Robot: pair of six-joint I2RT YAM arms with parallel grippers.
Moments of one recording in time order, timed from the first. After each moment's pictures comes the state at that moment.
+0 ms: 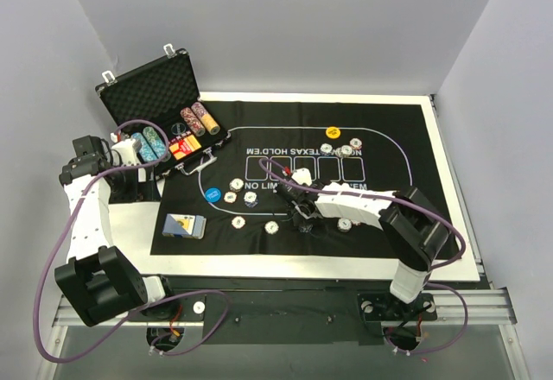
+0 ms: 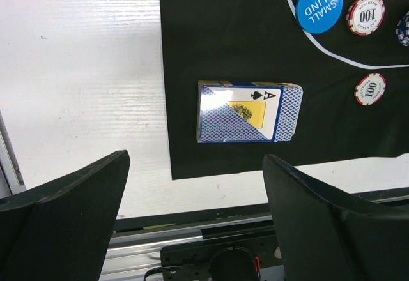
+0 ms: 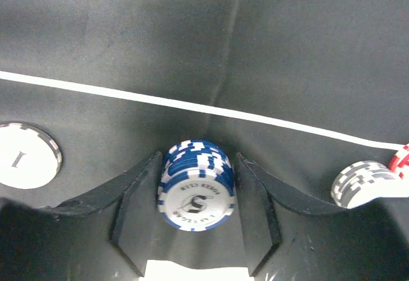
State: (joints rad) left arm 0.39 1.29 1.14 -1.01 0.32 0.30; right arm 0.87 1.75 1.04 -0.57 0.34 0.59
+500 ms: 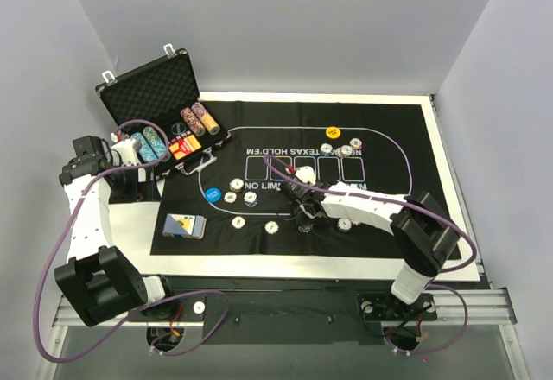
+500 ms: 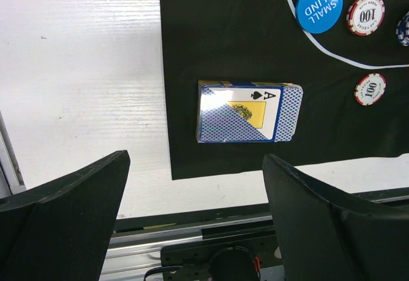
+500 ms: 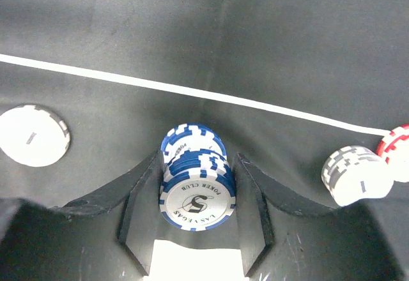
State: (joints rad) left arm 0.39 1.29 1.14 -1.01 0.32 0.30; right arm 0.86 1.71 1.02 -0.58 0.33 0.60
